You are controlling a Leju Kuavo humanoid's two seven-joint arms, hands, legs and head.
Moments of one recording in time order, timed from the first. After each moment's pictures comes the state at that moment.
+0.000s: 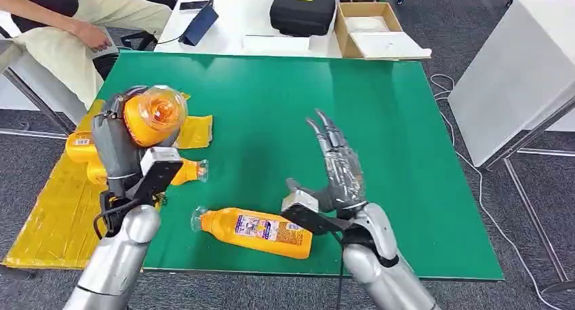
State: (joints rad) left arm -0.31 0.01 -0.10 -1.45 -0.89 0.69 -0.29; right arm -0.30 -0.05 0.64 -1.35 0.79 -0.36 -0.14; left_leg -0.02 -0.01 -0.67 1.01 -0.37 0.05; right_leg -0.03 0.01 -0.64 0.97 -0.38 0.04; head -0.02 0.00
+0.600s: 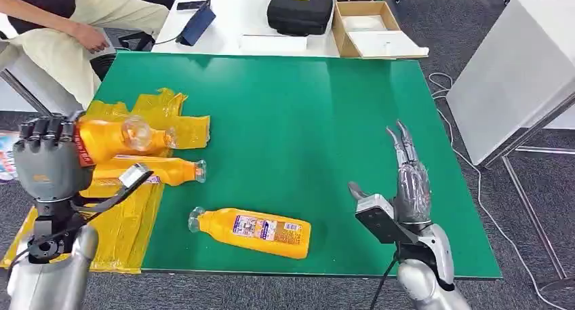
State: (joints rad) left arm -0.19 0.16 0.21 -1.52 -1.56 0.70 -0.07; right arm -0.14 -0.18 0.44 -1.50 0.68 -0.37 -0.18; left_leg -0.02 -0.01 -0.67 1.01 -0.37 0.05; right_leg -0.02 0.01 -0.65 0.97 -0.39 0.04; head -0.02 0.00
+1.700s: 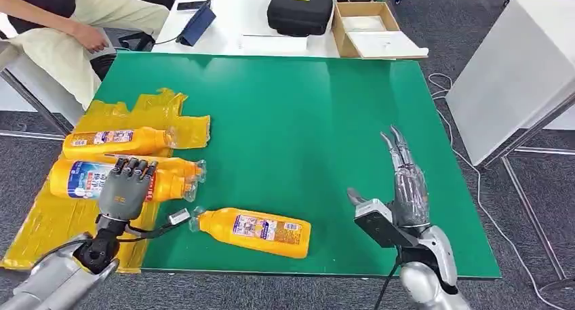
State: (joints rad) left arm -0.36 0.50 -0.60 -1.02 -1.57 0.70 0.44; right arm -0.13 -0.19 0.43 -1.51 0.69 -0.30 -0.20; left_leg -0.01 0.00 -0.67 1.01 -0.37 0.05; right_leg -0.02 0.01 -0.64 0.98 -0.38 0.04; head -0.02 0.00
